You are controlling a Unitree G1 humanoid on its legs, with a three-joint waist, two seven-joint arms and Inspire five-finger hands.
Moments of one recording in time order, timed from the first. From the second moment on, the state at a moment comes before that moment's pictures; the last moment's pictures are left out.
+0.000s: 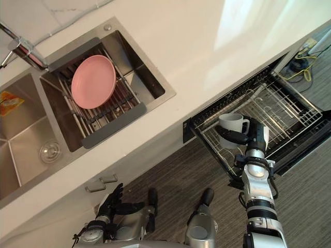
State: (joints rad) left arm 0.19 0.18 -0.19 0.64 -0.20 -0.12 0.08; right arm -0.24 -0.39 -0.23 0.50 0.08 -0.07 -0.17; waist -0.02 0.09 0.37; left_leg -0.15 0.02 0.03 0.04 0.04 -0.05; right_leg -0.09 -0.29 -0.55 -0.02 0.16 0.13
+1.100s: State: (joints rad) left arm 0.12 0.17 -0.10 0.76 -0.30 -0.05 0.03; right arm -0.42 -0.54 -0.17 0.75 -0.07 0.10 -0.20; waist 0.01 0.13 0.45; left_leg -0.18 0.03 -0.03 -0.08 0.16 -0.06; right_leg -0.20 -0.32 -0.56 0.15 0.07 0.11
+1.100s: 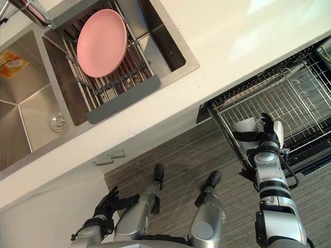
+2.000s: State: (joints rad) left arm 0.15 0.11 0.13 0.96 -0.53 0.17 0.02; right arm 0.15 -0.12 -0.49 -0.32 0.57 -0.18 0.10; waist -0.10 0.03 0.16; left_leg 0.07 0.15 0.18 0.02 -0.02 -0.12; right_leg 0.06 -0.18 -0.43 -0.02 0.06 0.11
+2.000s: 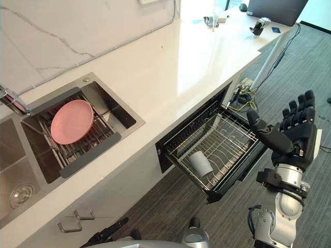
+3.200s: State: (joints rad) left arm 0.05 0.19 -0.02 1.03 -0.29 0.27 -0.08; right arm 0.15 -0.17 -0.16 -0.23 0.85 -0.08 0.33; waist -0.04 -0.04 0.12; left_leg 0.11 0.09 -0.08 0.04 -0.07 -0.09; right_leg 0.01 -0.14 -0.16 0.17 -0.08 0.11
